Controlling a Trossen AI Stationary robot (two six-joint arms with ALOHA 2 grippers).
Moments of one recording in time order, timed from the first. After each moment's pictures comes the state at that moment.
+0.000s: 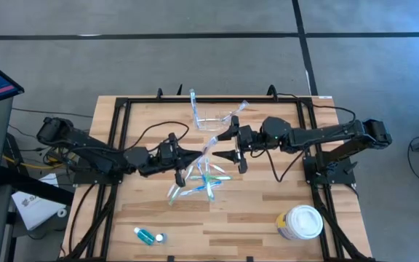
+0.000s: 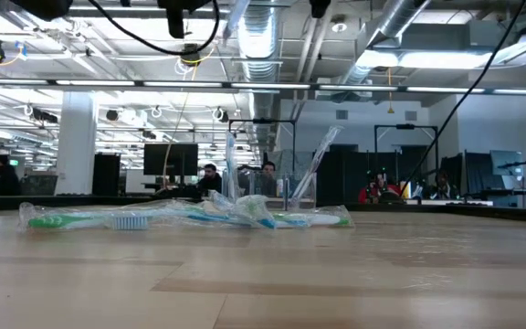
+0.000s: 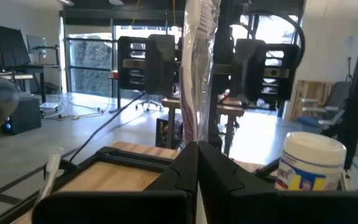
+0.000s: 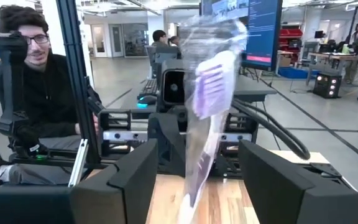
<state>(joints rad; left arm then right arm) -0.26 1.31 0.60 0.90 -0.52 0.00 0.02 1.36 0.96 0.44 -0.11 0.02</state>
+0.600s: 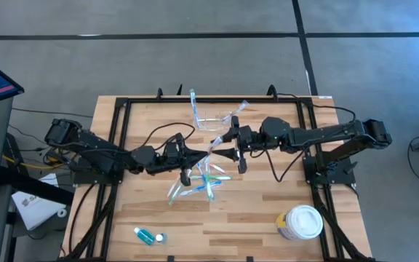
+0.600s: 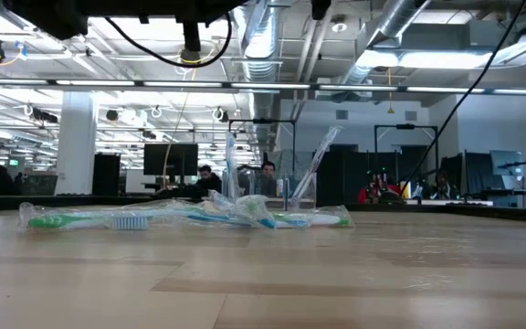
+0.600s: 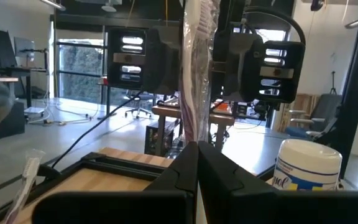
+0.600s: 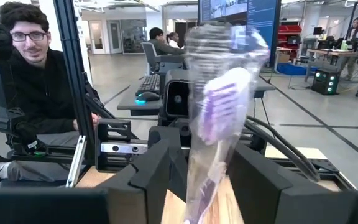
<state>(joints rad) -0.21 1.43 0.60 1.05 -0.42 -0.03 0.02 1.36 0.96 0.42 -0.11 0.02</state>
